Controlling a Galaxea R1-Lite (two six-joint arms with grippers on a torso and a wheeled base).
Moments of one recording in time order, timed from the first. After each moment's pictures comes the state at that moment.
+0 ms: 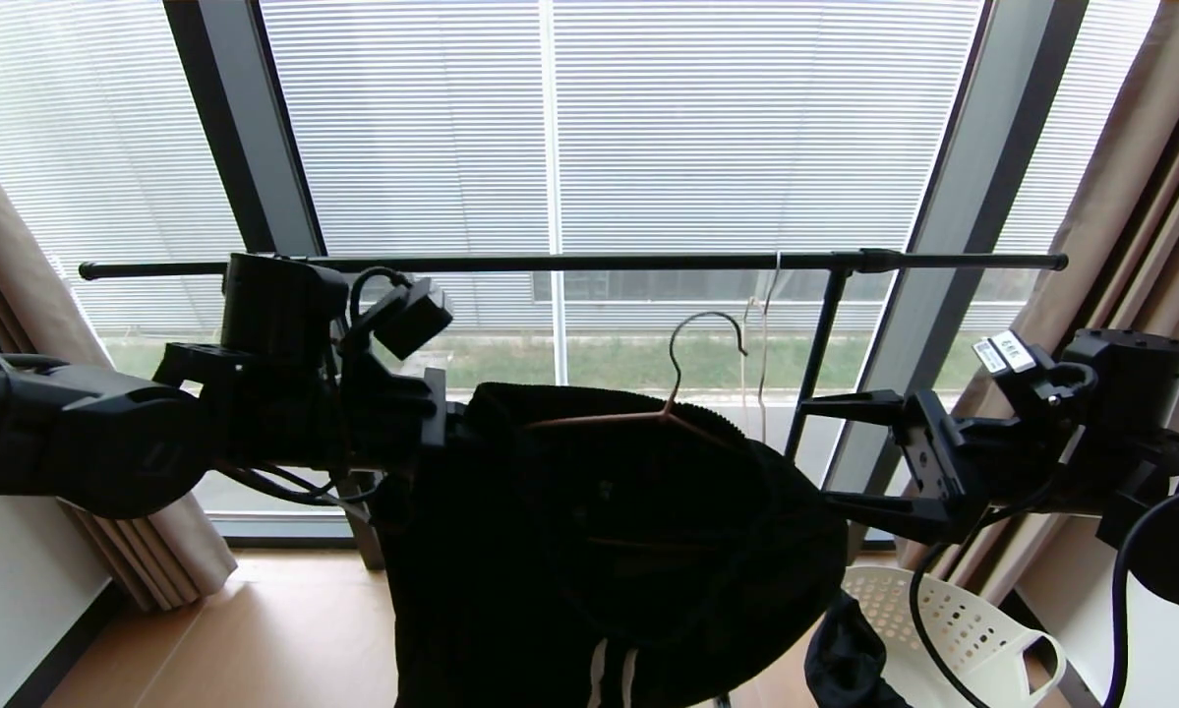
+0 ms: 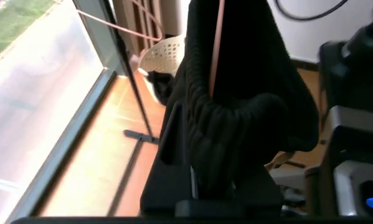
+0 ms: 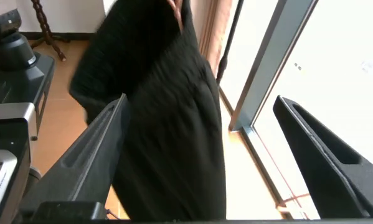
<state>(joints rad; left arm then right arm) -0.32 1.77 -1.01 -0.26 -0.95 0.35 0.07 1.83 -0.64 -0.93 1.24 -0.26</state>
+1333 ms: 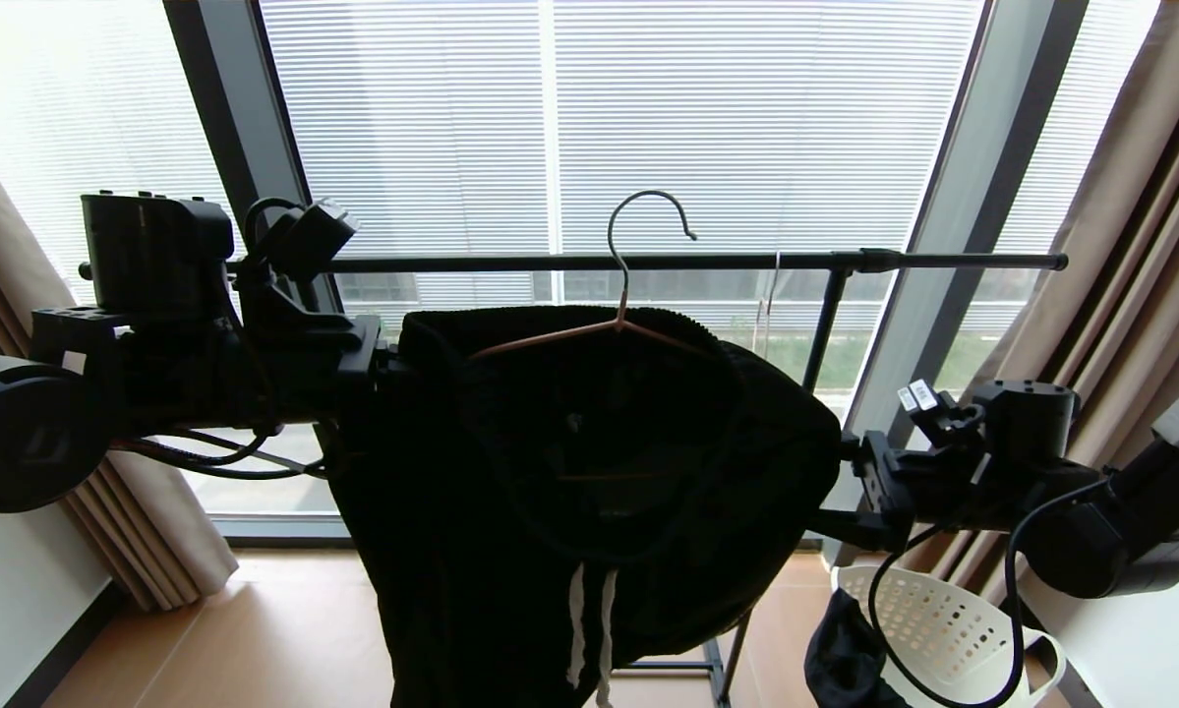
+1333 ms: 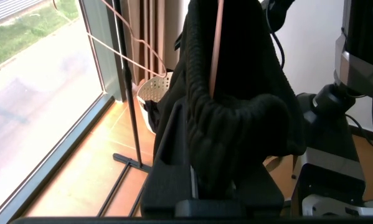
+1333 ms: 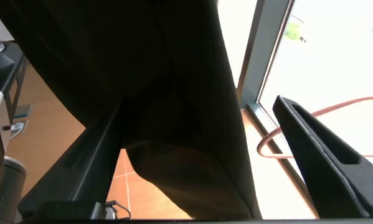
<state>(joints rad) -0.24 1.68 -1.00 -0.37 -1.01 0.15 0.04 2.12 -0.71 -1.02 1.24 -0.26</state>
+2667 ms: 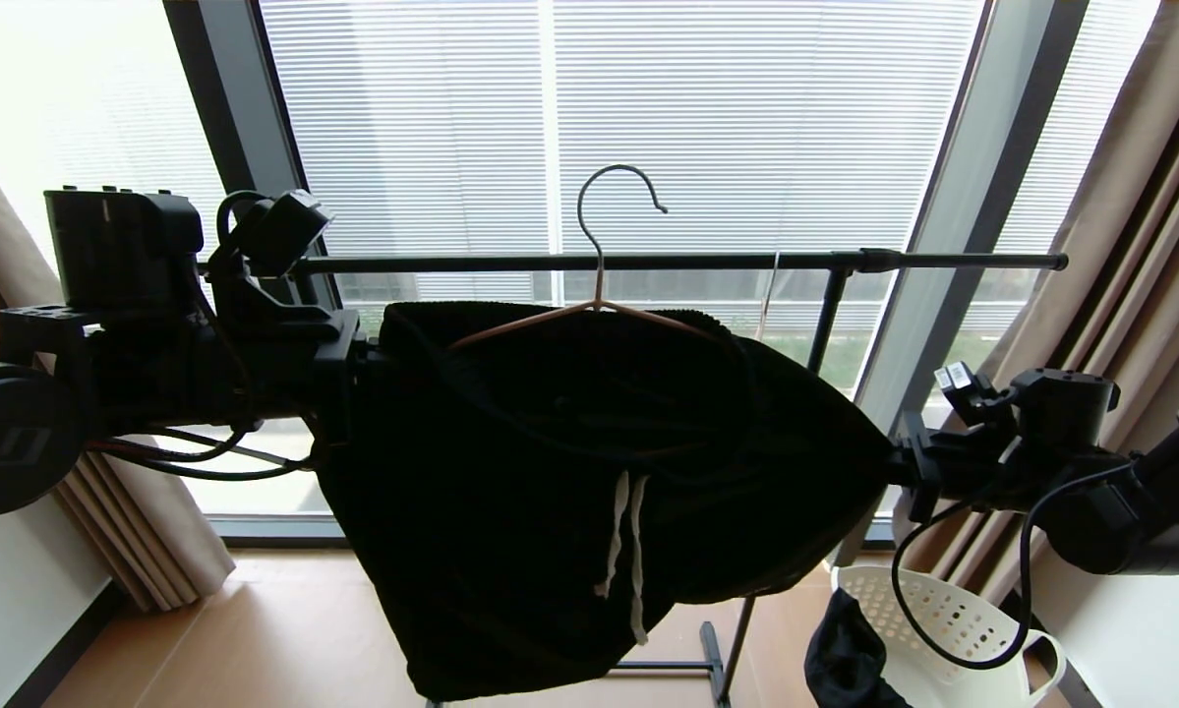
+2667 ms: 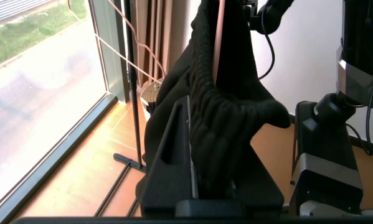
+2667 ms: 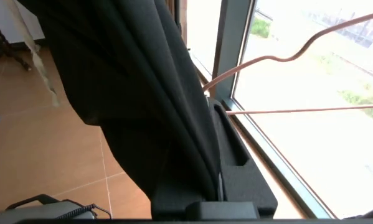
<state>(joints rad) -0.20 1.65 -0.98 -0.40 -1.01 0.10 -0.09 2.15 -0.79 -1.01 1.24 -0.23</state>
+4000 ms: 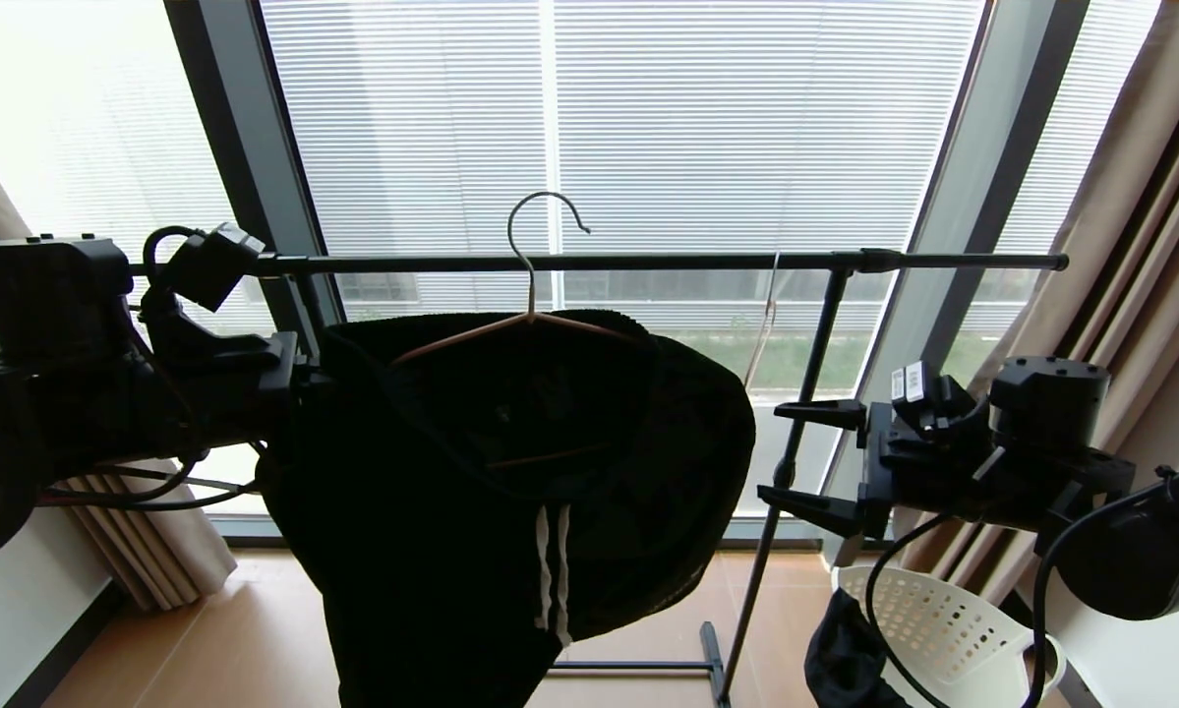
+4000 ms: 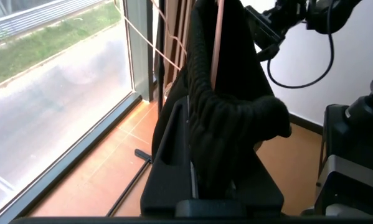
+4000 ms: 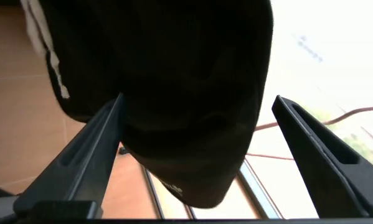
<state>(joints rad) -0.08 1.62 -0.82 -0.57 -1.01 0.11 0.14 1.94 -0.64 -1.01 0.92 -0.37</state>
